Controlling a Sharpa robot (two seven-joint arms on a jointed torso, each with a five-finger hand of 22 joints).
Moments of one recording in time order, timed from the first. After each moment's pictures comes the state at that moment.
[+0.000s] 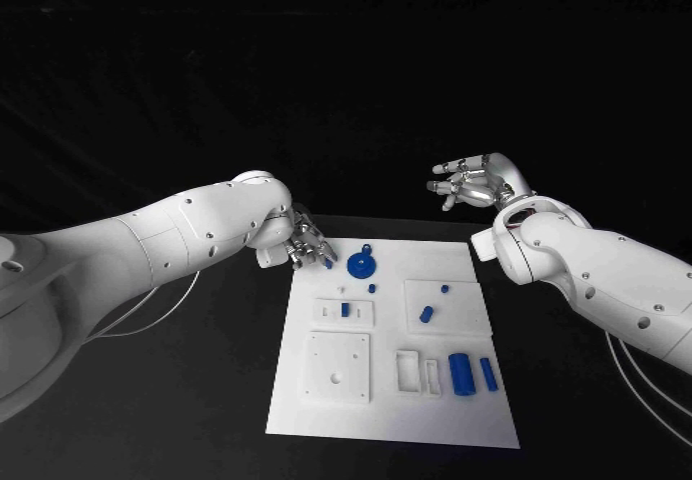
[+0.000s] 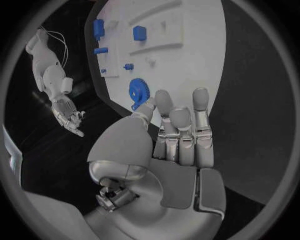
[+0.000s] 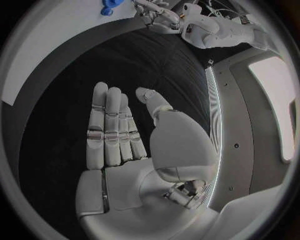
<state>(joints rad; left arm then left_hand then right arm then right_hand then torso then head) 1.44 -0.40 -0.17 0.88 -0.76 0.24 -0.51 1.19 0.06 0.18 -0.07 0.21 1.14 0.02 0.13 0.44 1.46 -0.06 0.68 0.35 1.36 -0.12 1.16 0.57 0.02 1.29 -0.13 0.34 1.31 1.08 -0.66 0.36 1.27 -0.96 -0.50 -0.01 1.24 -0.11 0.17 -0.18 0.64 1.01 0.12 0.06 0.06 1.11 0.03 0.63 0.30 1.26 -0.03 0.63 0.62 0.09 1.31 -0.05 0.18 0.80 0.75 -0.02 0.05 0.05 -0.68</state>
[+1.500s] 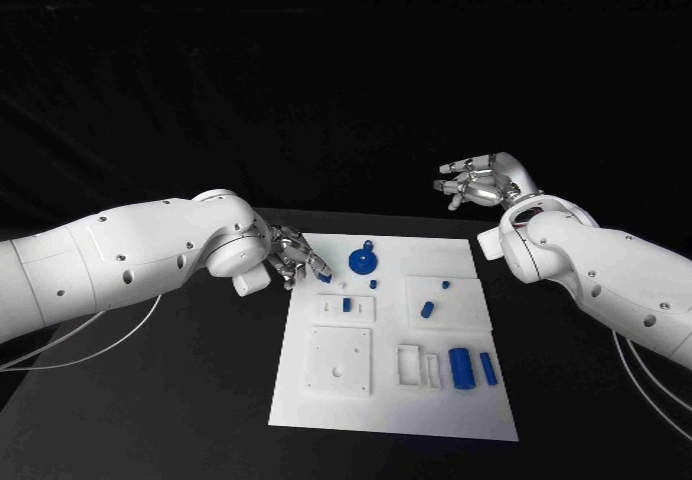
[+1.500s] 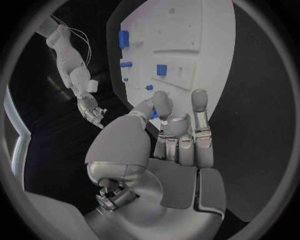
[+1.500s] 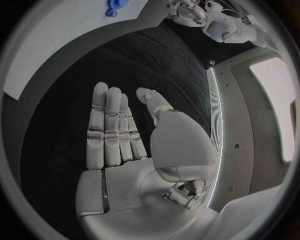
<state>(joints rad) 1.44 -0.71 -0.17 1.37 -0.64 0.04 -0.53 1.16 0.02 0.28 -0.09 0.43 1.11 0.00 0.24 0.44 1.47 -0.08 0.80 0.17 1.41 -0.13 1.21 0.64 0.05 1.29 -0.11 0.42 1.31 1.06 -0.68 0.36 1.26 -0.96 -0.49 -0.01 1.23 -0.11 0.18 -0.18 0.64 1.01 0.12 0.06 0.06 1.11 0.03 0.63 0.30 1.26 -0.03 0.63 0.62 0.09 1.31 -0.05 0.18 0.80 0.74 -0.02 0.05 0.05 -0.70</state>
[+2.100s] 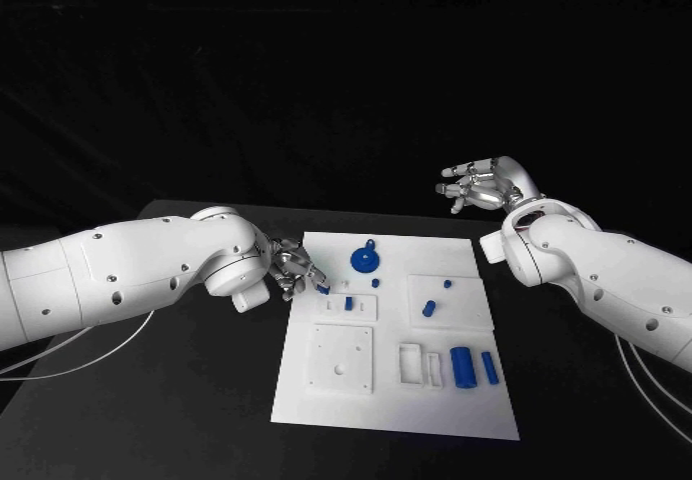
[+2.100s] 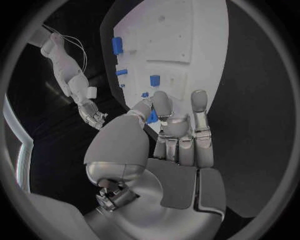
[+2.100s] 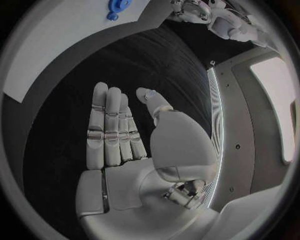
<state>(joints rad) 1.44 -0.75 -0.23 1.47 -0.69 -0.04 -0.52 1.15 0.00 0.28 -0.09 0.46 1.12 0.01 0.27 0.44 1.47 -0.08 0.83 0.11 1.41 -0.12 1.22 0.65 0.06 1.28 -0.10 0.44 1.31 1.05 -0.68 0.36 1.26 -0.96 -0.49 -0.01 1.23 -0.11 0.18 -0.18 0.64 1.01 0.12 0.06 0.06 1.11 0.03 0.63 0.30 1.26 -0.03 0.63 0.62 0.09 1.31 -0.05 0.18 0.80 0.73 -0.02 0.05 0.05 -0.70</state>
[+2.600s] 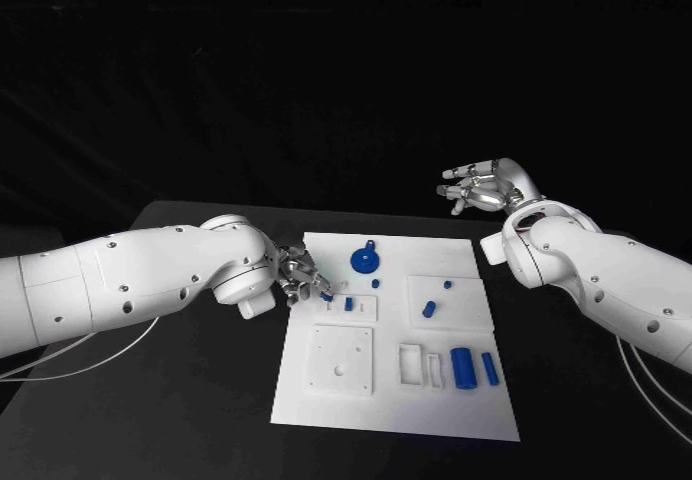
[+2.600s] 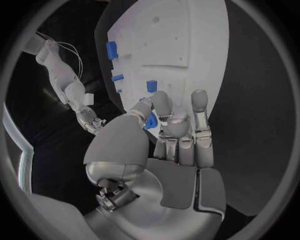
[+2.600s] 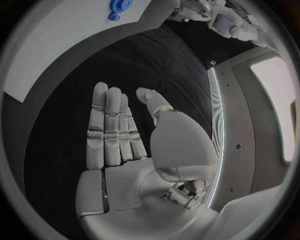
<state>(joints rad) 1.43 -0.73 -0.24 1.47 -0.74 -0.06 -0.54 1.15 0.00 0.28 -0.10 0.46 1.12 0.01 0.28 0.44 1.47 -0.08 0.84 0.11 1.41 -0.12 1.22 0.66 0.06 1.29 -0.10 0.44 1.31 1.05 -0.69 0.36 1.26 -0.96 -0.49 -0.01 1.23 -0.11 0.18 -0.18 0.64 1.01 0.12 0.06 0.06 1.11 0.03 0.63 0.30 1.26 -0.03 0.63 0.62 0.09 1.31 -0.05 0.18 0.80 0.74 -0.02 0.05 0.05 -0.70</state>
